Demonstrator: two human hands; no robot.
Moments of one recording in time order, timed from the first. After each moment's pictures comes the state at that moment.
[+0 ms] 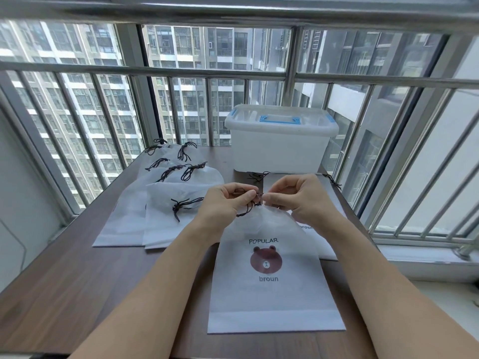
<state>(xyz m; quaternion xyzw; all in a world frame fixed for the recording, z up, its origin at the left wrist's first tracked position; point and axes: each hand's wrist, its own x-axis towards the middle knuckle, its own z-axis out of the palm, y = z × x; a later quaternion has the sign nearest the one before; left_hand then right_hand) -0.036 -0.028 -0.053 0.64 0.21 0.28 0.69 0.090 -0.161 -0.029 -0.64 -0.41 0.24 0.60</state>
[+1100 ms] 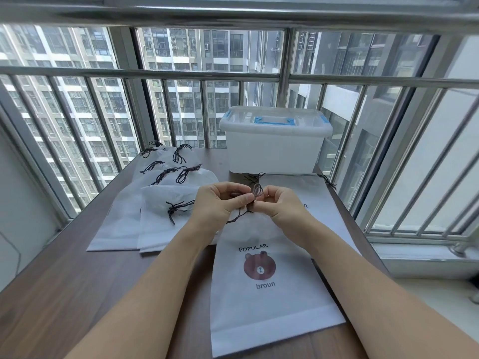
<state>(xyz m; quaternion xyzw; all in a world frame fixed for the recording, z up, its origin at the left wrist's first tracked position) -0.041 -0.030 -0.048 0.63 0.19 0.32 0.68 0.081 -0.138 -0.058 -0.63 -0.34 0.30 0.62</state>
